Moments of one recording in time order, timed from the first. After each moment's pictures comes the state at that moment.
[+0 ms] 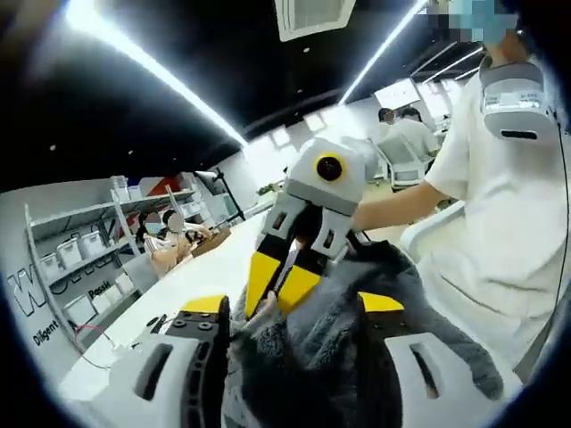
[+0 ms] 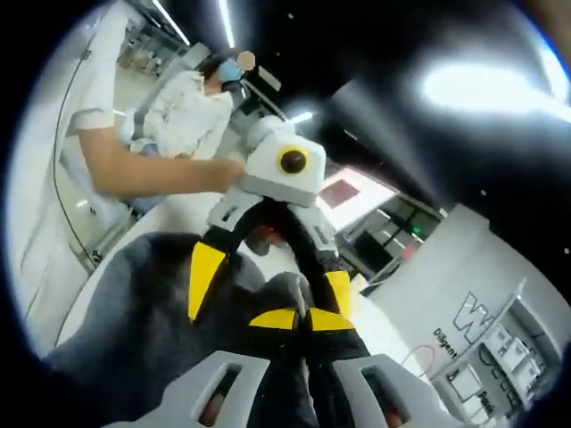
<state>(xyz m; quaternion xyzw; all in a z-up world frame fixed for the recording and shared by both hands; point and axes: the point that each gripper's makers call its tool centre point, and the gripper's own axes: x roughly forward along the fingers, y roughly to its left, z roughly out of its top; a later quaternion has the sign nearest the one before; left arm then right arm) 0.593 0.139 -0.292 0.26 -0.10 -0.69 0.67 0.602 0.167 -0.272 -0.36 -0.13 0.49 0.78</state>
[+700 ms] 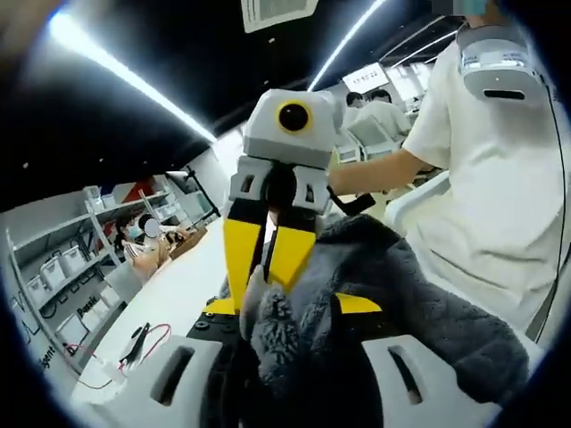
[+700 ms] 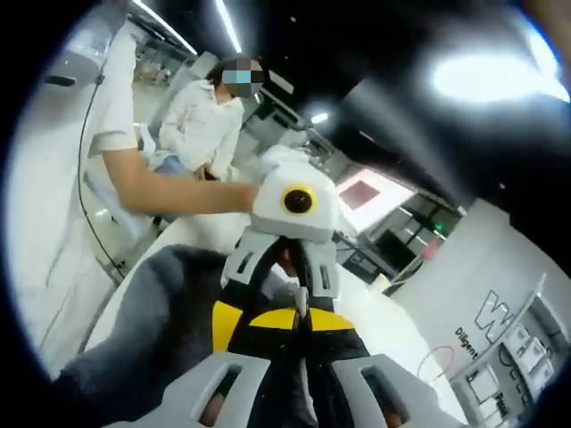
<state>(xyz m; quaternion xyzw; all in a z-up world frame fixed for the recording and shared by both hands) 0.587 0.109 -0.303 0.25 -0.10 -0.72 0.63 0.587 0.167 -0.278 -0.36 -0.10 0.54 0.76</state>
